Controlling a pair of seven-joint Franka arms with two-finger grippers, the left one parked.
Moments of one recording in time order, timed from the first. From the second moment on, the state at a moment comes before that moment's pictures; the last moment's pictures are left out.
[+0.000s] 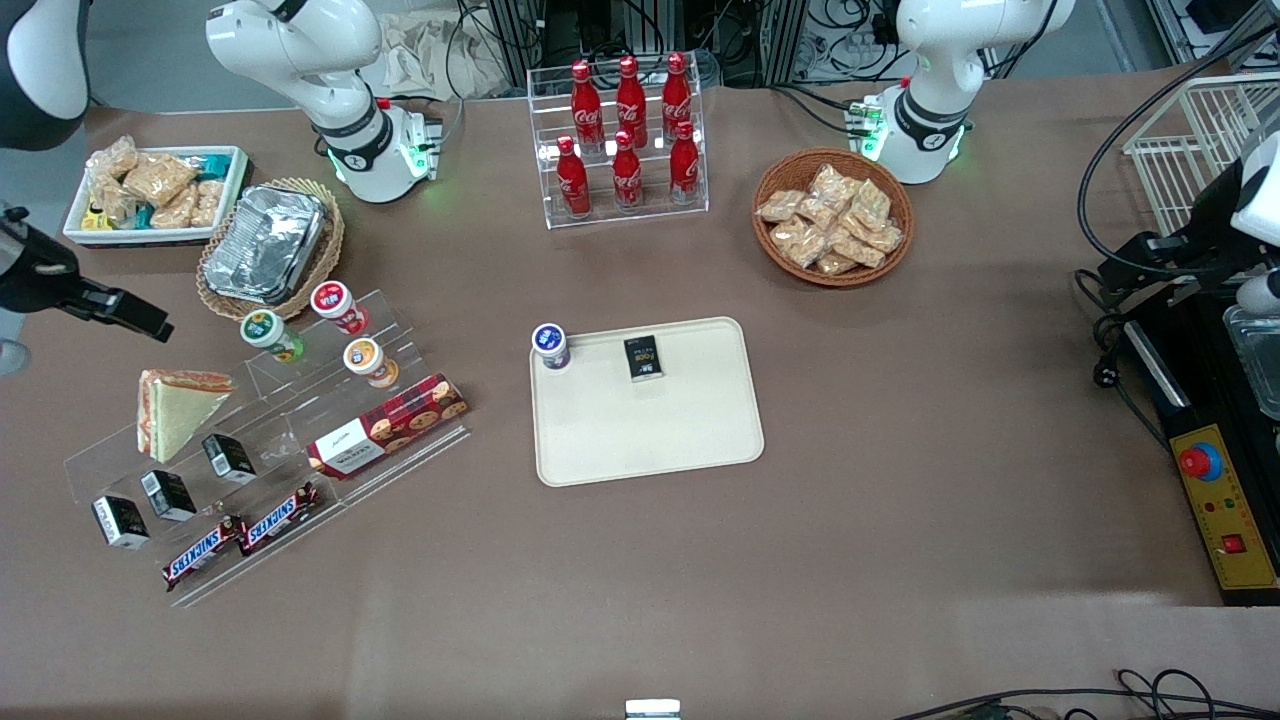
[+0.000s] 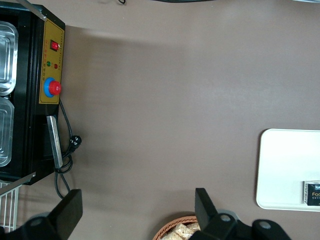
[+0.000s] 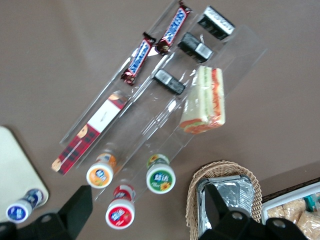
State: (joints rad) arm 0.01 -0.02 -0.09 -1.66 -0.06 1.60 0.28
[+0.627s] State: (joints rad) arm -0.12 0.09 -0.10 -1.67 -0.06 1.64 0.45
